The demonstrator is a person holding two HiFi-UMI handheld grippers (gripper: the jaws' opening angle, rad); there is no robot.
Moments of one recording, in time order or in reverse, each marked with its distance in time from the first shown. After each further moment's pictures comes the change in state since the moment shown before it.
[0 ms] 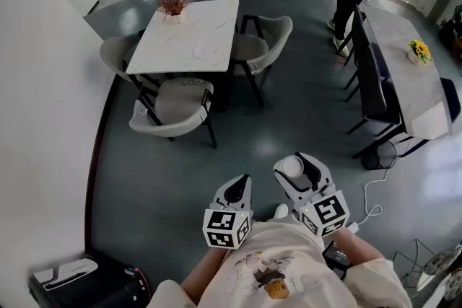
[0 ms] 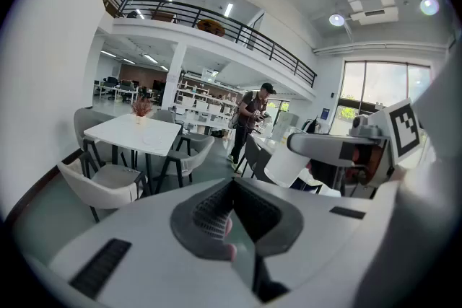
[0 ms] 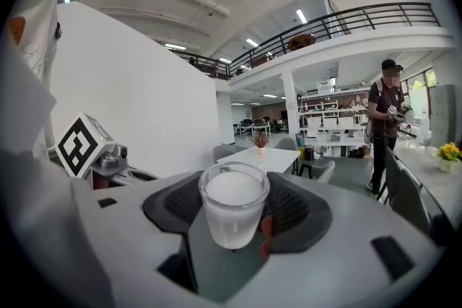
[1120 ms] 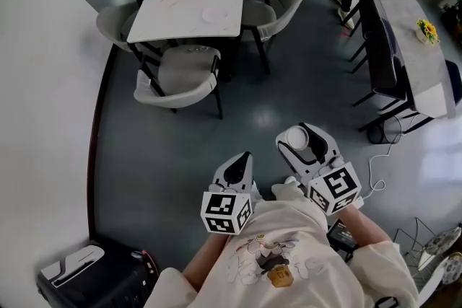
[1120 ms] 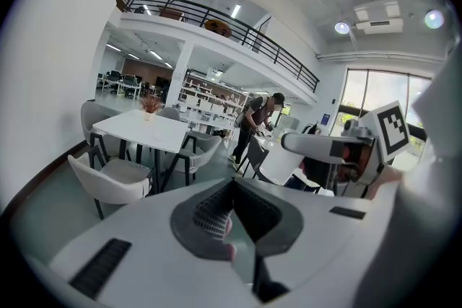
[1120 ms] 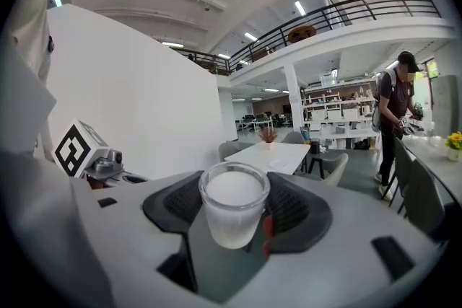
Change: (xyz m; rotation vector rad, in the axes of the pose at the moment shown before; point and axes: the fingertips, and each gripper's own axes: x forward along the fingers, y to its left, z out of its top) left arm -0.007 0.092 0.010 -0.032 -0.048 -0.023; right arm 0.090 0.037 0.001 0.014 0.001 0.018
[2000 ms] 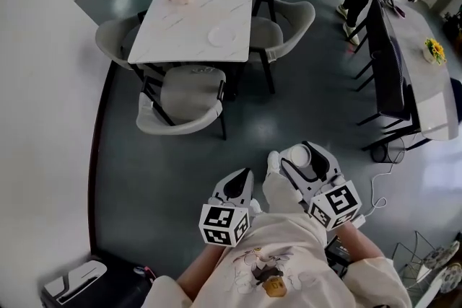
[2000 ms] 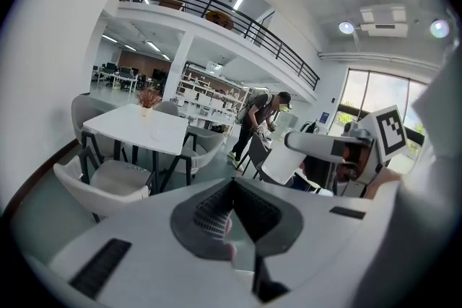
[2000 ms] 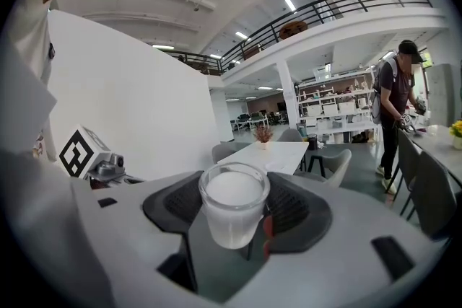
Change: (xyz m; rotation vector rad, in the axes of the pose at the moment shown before) left arm 0.060 0.071 0.046 -0.004 0.041 -0.032; right arm 0.090 -0.039 0.024 0.050 -0.001 -0.030
